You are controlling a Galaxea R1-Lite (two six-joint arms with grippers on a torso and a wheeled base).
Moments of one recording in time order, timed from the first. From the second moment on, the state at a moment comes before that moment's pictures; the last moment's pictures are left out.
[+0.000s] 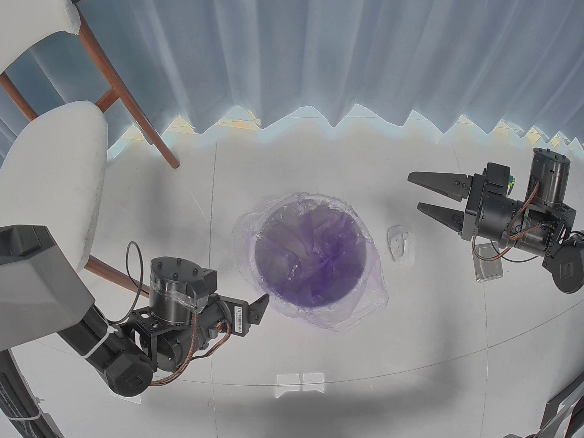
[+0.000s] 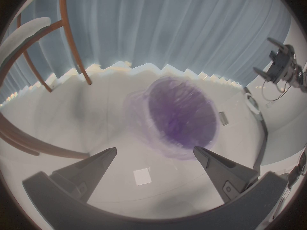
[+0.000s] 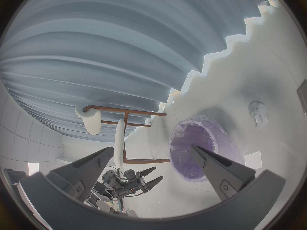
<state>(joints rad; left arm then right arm) -0.59 1.97 -0.53 -1.02 0.22 -0.20 0.27 1.66 -0.78 -0.75 0.65 0.75</state>
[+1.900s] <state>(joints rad) -0.43 2.54 -0.79 -1.55 0.14 -0.04 0.27 1.70 -0.78 -0.75 0.65 0.74</state>
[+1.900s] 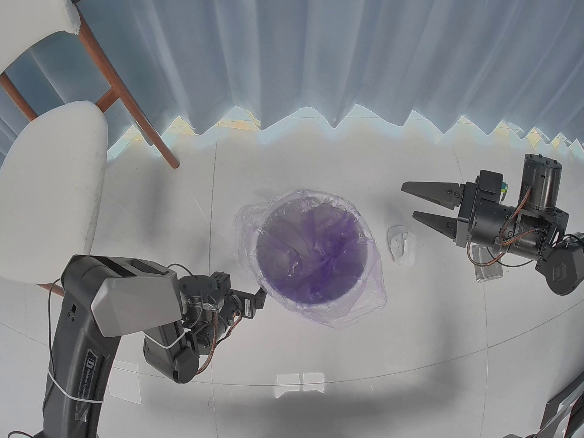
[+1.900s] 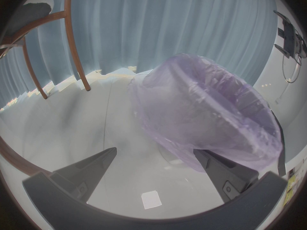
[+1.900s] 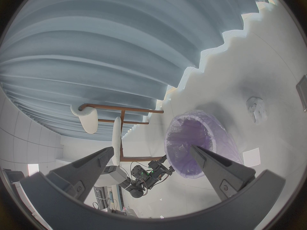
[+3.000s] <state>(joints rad) -0.41 2.56 -0.76 -1.55 0.24 -0.06 0.27 1.73 -0.79 -0.75 0.65 0.74</state>
